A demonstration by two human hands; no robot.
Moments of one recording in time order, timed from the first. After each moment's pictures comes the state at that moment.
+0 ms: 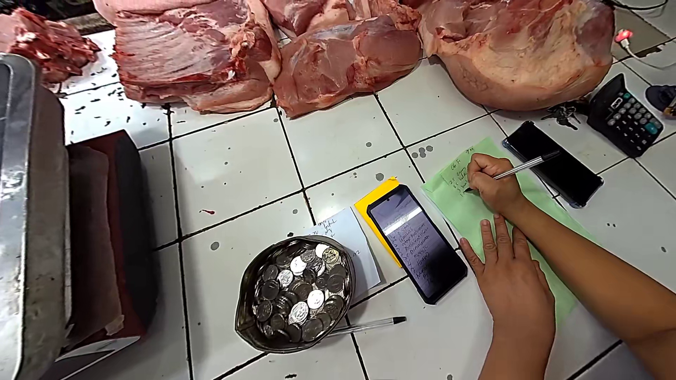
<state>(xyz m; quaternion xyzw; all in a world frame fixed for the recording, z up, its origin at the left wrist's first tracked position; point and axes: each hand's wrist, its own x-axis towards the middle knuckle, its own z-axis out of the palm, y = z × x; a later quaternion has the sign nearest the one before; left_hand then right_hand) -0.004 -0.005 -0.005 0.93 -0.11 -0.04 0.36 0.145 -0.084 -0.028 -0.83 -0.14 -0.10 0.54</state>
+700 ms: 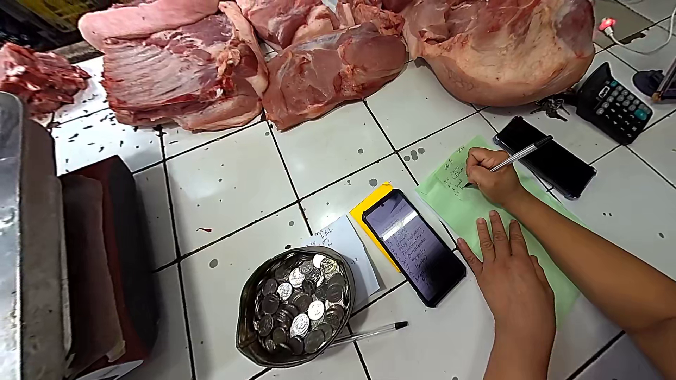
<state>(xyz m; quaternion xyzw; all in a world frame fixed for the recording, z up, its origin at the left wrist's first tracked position) -0.003 -0.005 -0.004 0.93 -0.11 -0.05 0.35 0.150 -0.094 -0.027 -0.84 -0.12 -0.11 0.52</state>
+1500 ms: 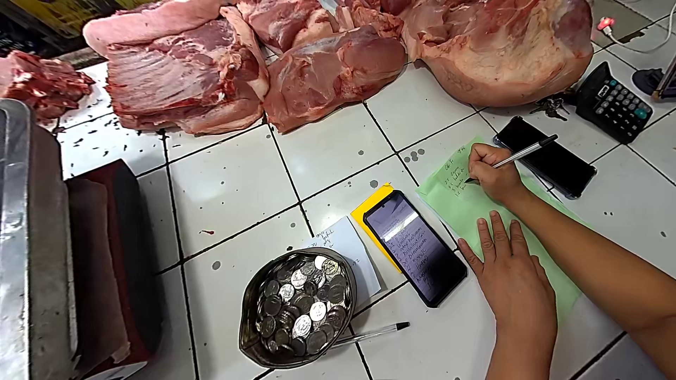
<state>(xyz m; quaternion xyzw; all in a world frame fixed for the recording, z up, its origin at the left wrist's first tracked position) -0.003 -0.004 -0.003 0.93 -0.11 -0.05 0.35 0.151 -0.096 -0.028 -0.83 -0.09 -0.13 0.53</state>
